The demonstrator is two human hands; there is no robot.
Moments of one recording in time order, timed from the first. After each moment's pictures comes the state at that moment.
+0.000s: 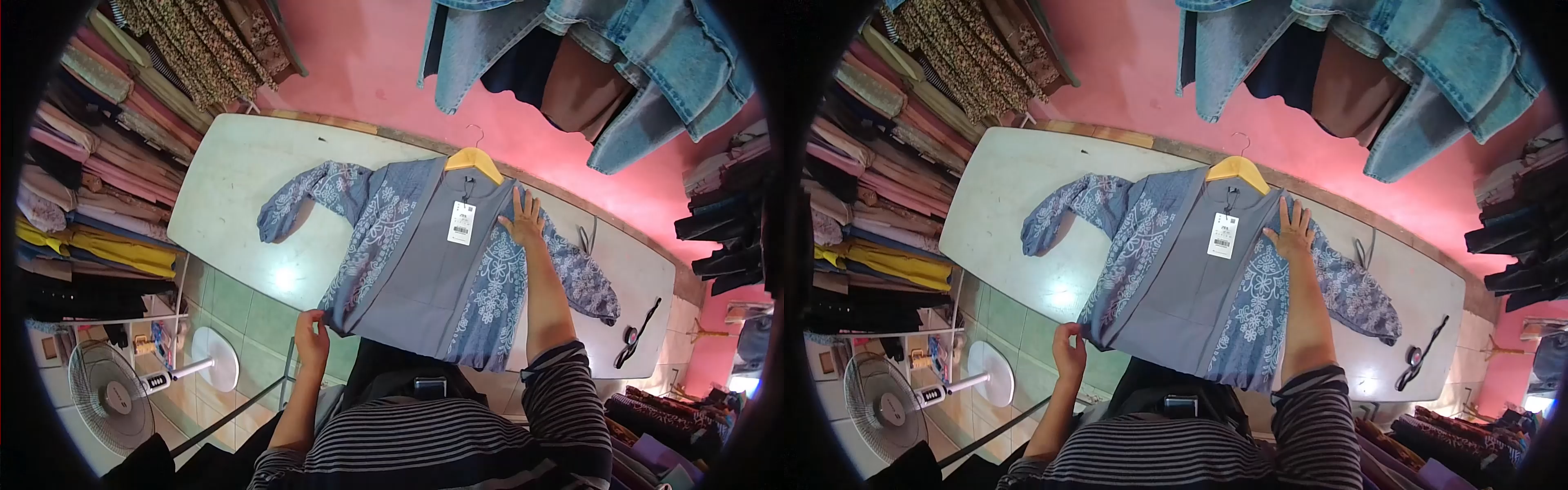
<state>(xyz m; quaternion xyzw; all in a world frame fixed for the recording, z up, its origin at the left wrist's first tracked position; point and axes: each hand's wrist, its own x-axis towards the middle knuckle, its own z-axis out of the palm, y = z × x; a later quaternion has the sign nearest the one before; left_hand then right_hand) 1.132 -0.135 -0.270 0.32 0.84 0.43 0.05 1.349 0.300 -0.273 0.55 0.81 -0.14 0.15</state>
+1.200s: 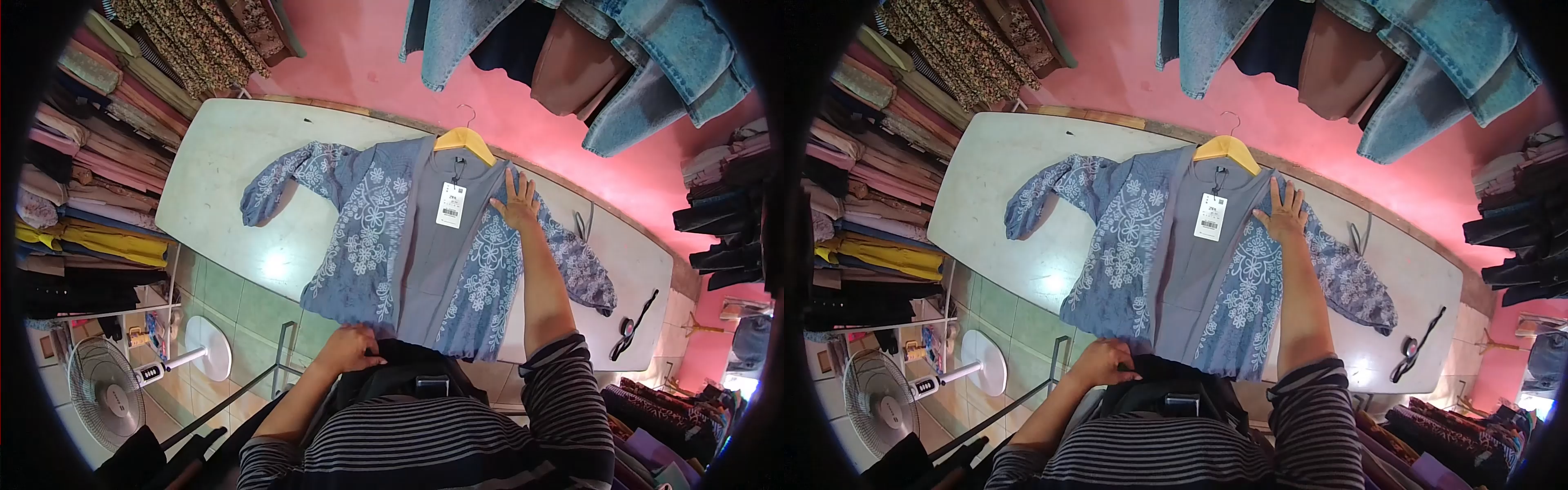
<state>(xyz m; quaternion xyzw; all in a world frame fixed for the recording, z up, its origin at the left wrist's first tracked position) 1.191 -0.102 -0.233 0.65 0.65 0.16 0.36 1.348 0.300 -0.268 0.55 0.81 -0.14 0.16</state>
